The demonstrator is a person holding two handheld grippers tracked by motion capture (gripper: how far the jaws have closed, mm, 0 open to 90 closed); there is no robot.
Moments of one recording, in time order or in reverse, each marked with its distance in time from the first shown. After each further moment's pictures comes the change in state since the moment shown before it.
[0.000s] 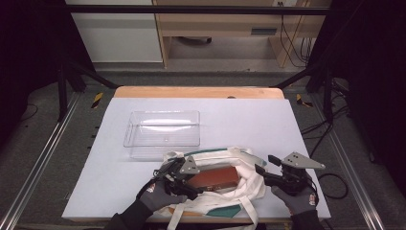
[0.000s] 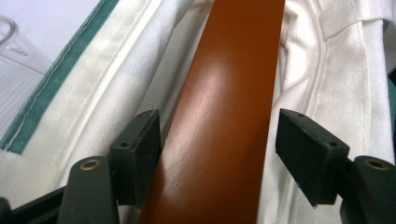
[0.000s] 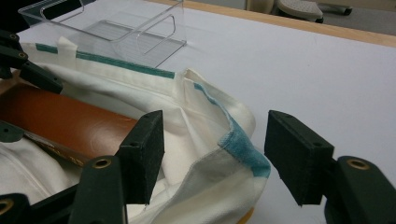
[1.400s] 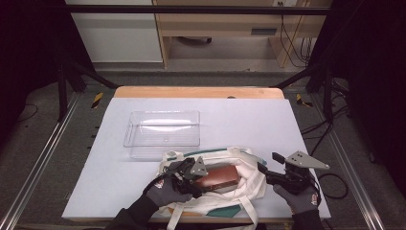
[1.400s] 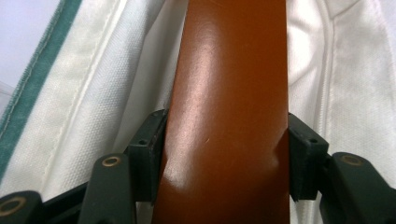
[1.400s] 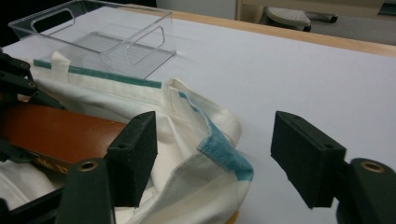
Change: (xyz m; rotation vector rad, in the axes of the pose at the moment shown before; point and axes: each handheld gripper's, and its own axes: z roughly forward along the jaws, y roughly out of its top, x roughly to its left) left arm 0.001 0.010 0.018 0.062 -0.030 0.102; right arm -0.006 0.001 -0.004 -0.038 -0.032 0.017
